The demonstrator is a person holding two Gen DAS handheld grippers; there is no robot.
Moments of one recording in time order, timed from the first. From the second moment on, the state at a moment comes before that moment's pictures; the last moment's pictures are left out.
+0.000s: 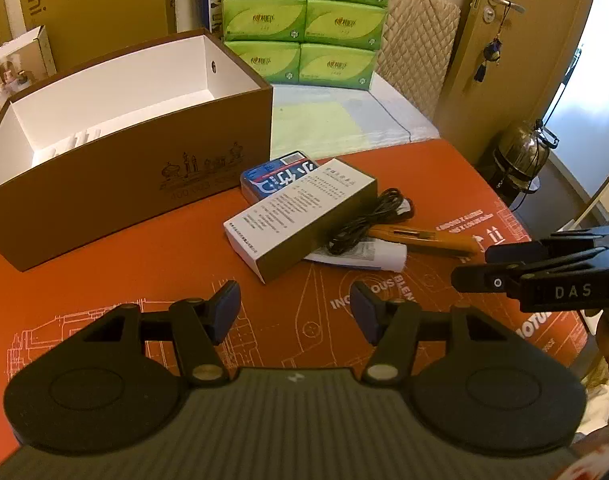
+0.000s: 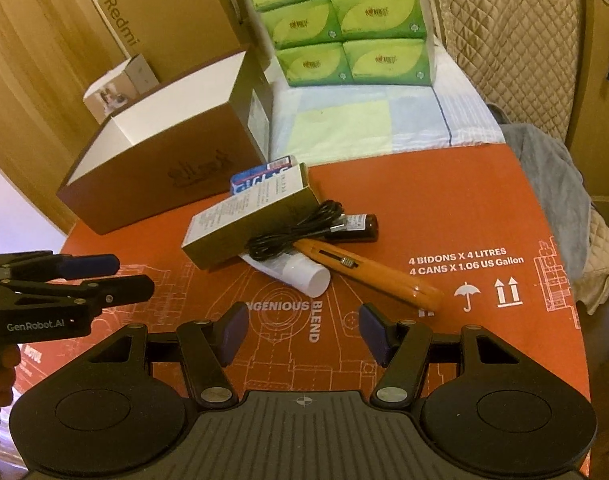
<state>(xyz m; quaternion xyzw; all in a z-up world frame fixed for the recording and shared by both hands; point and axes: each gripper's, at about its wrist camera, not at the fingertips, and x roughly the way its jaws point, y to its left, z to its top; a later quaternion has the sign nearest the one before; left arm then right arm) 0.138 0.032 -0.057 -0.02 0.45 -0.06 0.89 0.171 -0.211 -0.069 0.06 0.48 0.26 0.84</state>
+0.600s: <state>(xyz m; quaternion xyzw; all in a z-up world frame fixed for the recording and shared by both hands) 0.180 0.048 -0.080 0.00 0.46 -0.08 0.88 0.213 -0.204 -0.097 -0.02 0.48 0.23 0.85</state>
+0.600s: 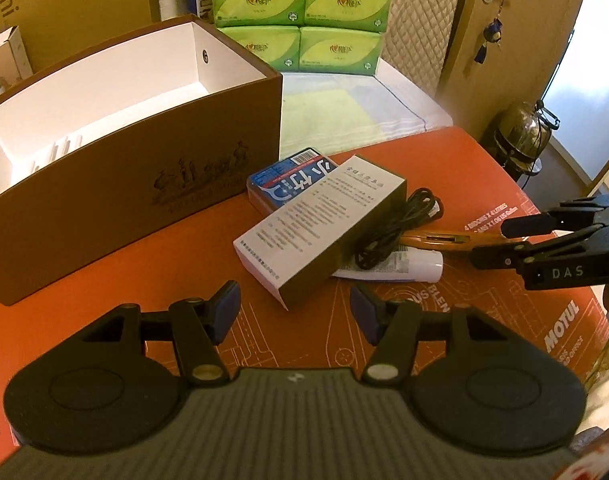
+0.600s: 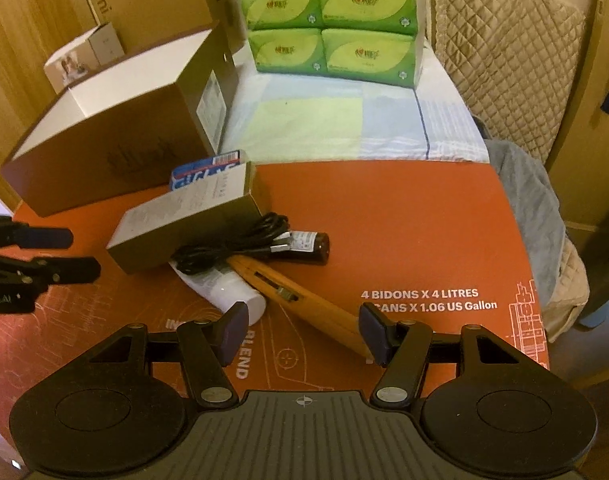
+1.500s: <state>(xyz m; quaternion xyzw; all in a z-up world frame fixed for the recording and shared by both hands) 0.231 0.047 -0.105 0.11 0.47 -0.19 0.86 0.199 -0.212 -0.126 -0.09 0.50 0.26 0.82</state>
